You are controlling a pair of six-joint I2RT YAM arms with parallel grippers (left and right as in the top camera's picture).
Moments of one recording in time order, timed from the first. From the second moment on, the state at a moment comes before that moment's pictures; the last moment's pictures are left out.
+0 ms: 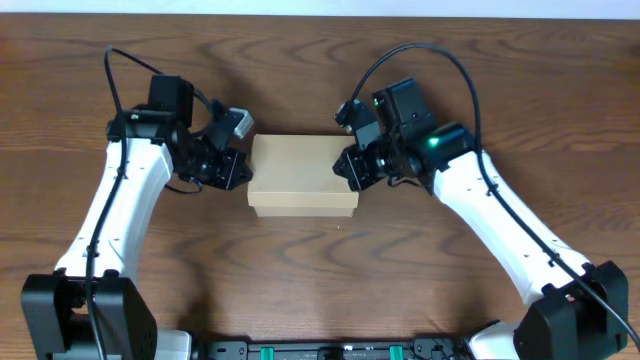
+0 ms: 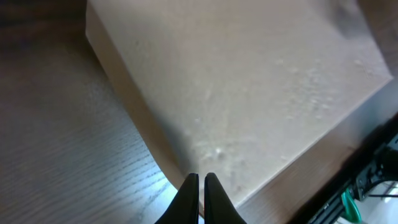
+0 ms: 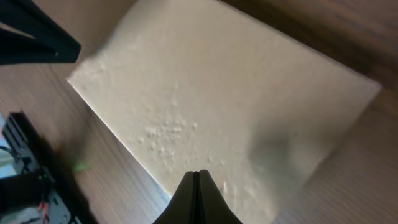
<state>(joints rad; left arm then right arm) -0.06 1.60 1.24 -1.05 0.56 0.27 0.47 1.60 1.26 -0.73 -0.47 0.07</state>
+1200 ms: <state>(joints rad) -0.06 1.59 1.16 -1.00 0.57 0.19 0.48 1.61 1.16 -0.79 -0.38 0.07</state>
